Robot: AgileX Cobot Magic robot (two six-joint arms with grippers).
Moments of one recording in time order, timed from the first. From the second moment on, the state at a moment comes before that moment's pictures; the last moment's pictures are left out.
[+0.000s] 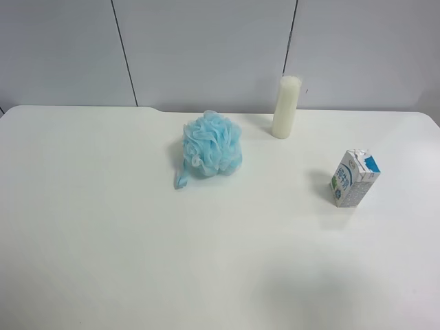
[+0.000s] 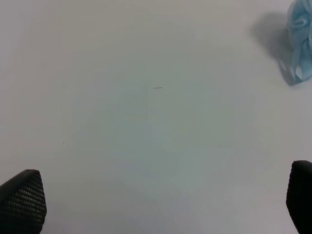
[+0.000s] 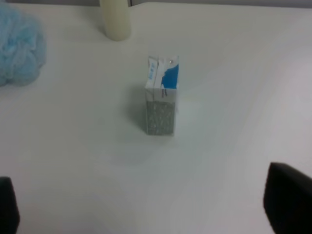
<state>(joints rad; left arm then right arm) -0.02 0.00 -0.51 -0.03 1.06 0.02 0.06 0.00 -0.50 0.10 1.06 -0.02</state>
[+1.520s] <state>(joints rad) -0.02 0.00 -0.51 -0.03 1.06 0.02 0.06 0.14 -0.58 0.08 1.08 0.03</state>
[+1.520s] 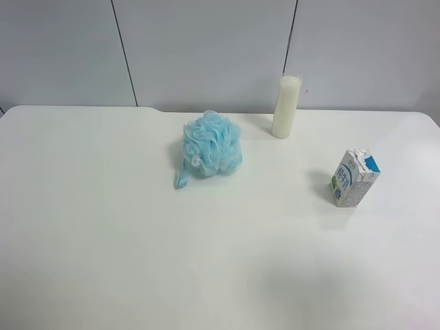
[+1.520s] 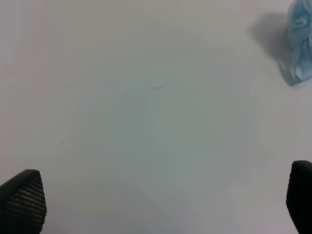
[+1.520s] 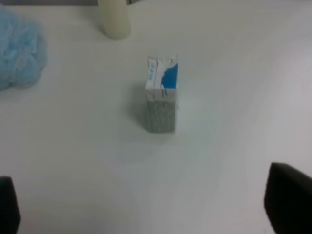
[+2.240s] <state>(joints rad) -0.02 0.00 -0.51 -0.03 1.06 0.02 0.06 1.00 -0.98 0.08 1.12 0.04</state>
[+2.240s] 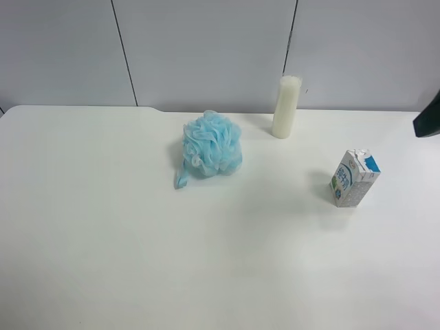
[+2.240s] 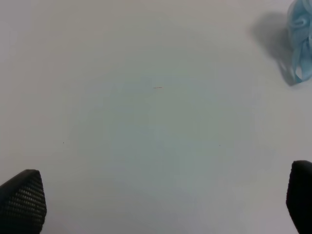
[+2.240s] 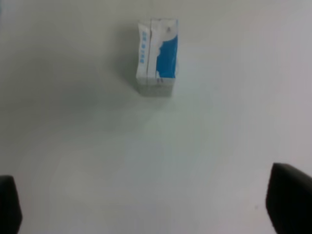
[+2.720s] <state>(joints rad) -0.02 0.00 -0.51 -0.03 1.06 0.02 0.06 1.39 -1.18 0.08 1.19 0.06</state>
